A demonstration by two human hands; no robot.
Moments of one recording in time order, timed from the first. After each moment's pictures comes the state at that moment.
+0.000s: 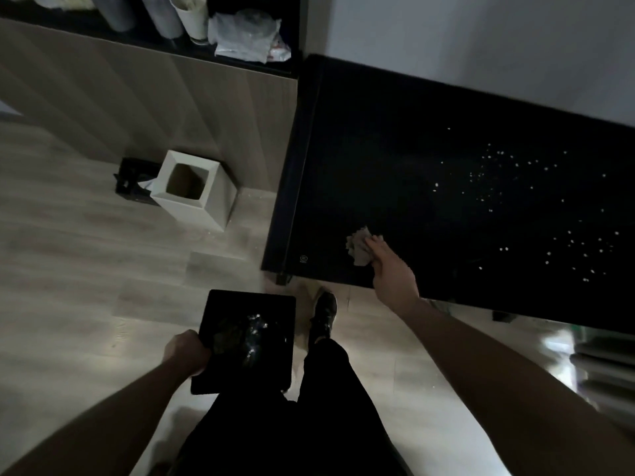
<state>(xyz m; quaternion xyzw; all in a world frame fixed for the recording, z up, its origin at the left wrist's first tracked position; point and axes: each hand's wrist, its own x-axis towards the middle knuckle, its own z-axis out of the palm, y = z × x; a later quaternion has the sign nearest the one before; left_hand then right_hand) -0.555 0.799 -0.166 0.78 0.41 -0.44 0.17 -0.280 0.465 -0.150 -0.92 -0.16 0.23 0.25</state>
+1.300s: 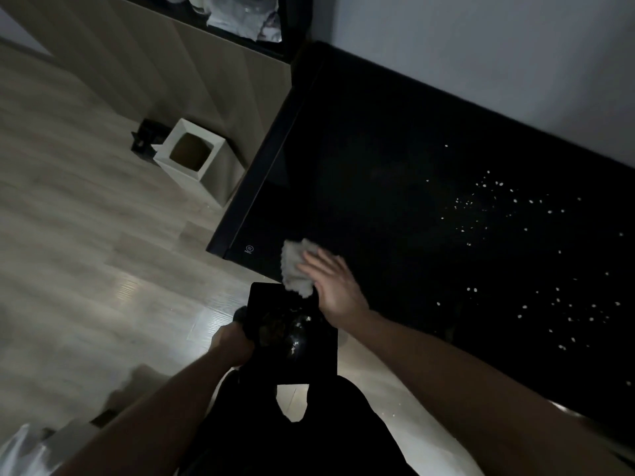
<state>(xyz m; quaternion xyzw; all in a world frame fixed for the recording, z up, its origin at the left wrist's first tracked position) -0.444 0.572 -0.161 0.75 0.45 -0.42 0.24 -0.246 0.425 -0.173 -0.81 -0.46 0.28 0.25</state>
